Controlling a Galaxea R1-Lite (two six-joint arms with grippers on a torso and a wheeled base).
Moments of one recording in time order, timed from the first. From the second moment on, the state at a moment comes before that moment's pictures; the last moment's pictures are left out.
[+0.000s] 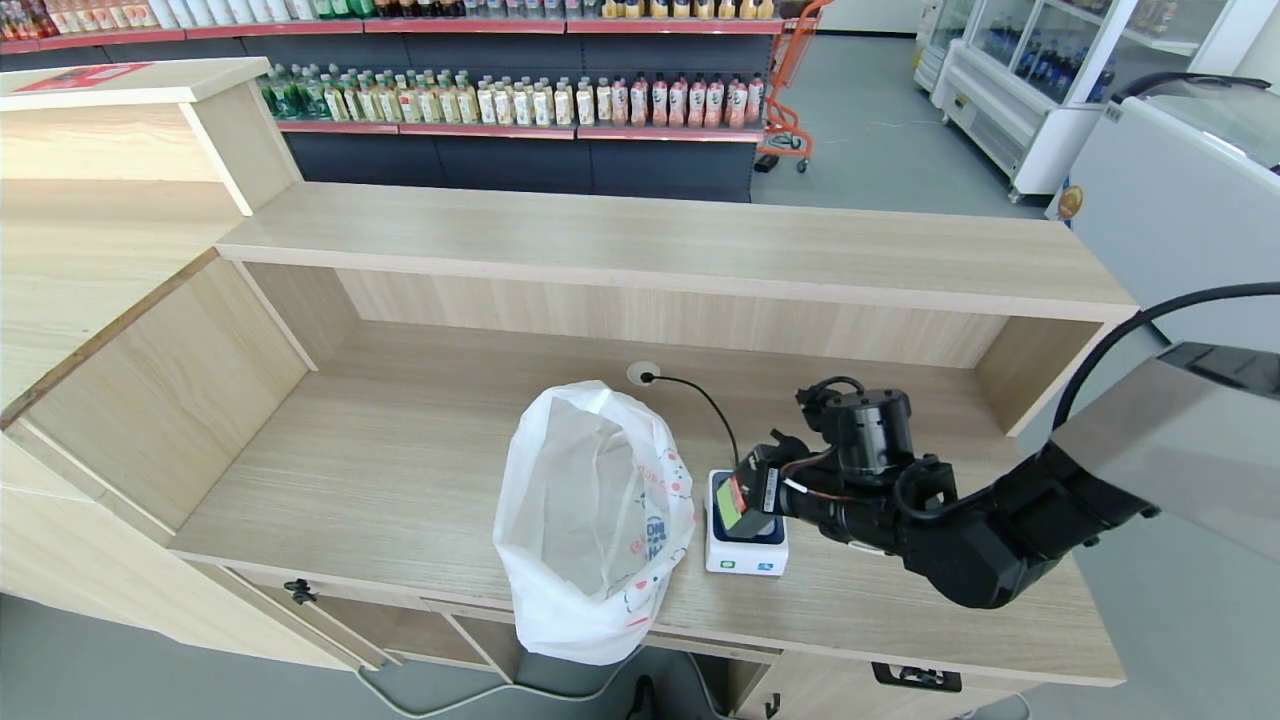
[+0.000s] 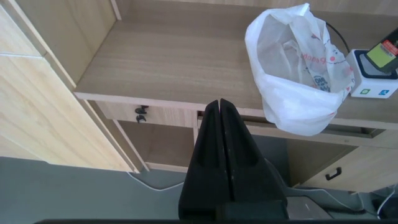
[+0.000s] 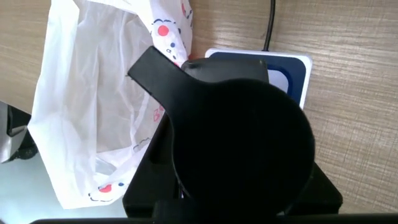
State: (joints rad) left arm 0.00 0.00 0.00 0.00 -0.03 0.01; right arm 0.50 2.14 -0.92 -0.76 -0.02 0.40
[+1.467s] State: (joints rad) left arm 0.00 0.00 0.00 0.00 -0.03 0.01; right arm 0.46 1.84 -0.79 -0.73 -0.16 0.12
